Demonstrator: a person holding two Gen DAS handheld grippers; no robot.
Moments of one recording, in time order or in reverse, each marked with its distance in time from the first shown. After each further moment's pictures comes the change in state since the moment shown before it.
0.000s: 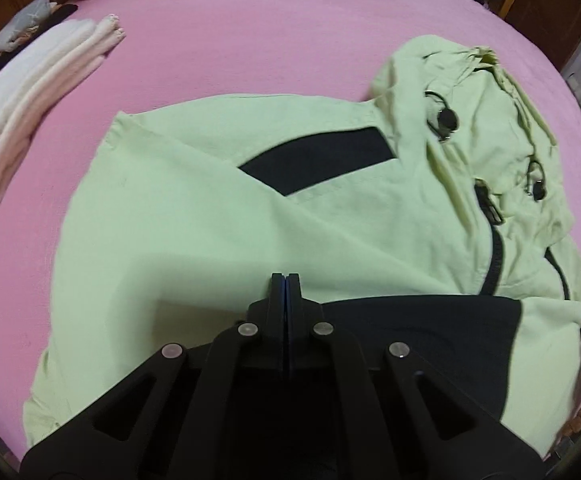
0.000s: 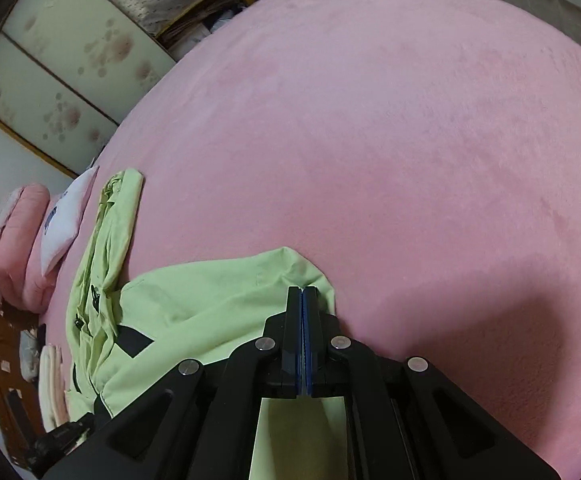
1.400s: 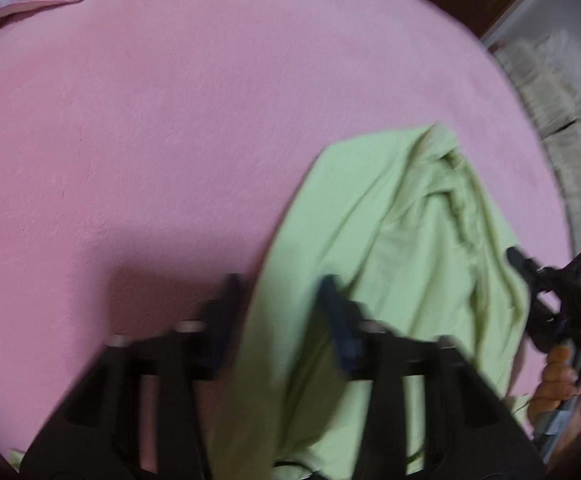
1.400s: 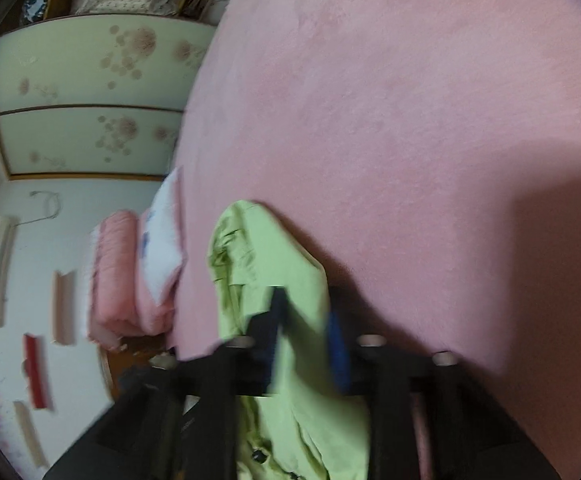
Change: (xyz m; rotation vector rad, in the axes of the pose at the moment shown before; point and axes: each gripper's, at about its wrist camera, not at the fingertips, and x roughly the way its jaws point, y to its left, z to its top) left arm 0.081 -0.104 0.246 0.189 0.052 -0.395; right arm 0.188 0.191 0.166 0.258 0.262 0.516
